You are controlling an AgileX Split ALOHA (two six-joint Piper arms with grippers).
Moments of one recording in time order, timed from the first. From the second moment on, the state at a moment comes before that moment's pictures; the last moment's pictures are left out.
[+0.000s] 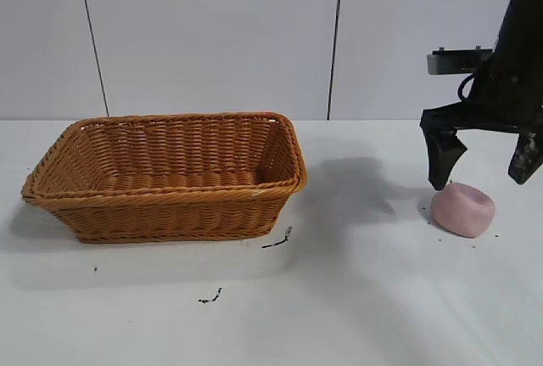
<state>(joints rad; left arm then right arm) -0.02 -0.01 -0.50 -0.04 1.07 0.08 0.07 2.13 -1.40 0.01 0.74 -0.09</state>
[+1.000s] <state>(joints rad) -0.02 -0.01 -0.50 -0.04 1.07 0.08 0.07 2.14 -1.52 0.02 0.83 -0.09</state>
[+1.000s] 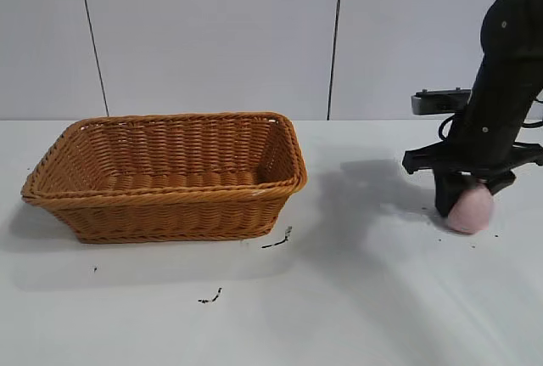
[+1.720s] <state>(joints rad) -0.02 -0.01 -0.50 -0.04 1.07 0.08 0.24 2.08 -1.93 0.07 0.98 -0.07</state>
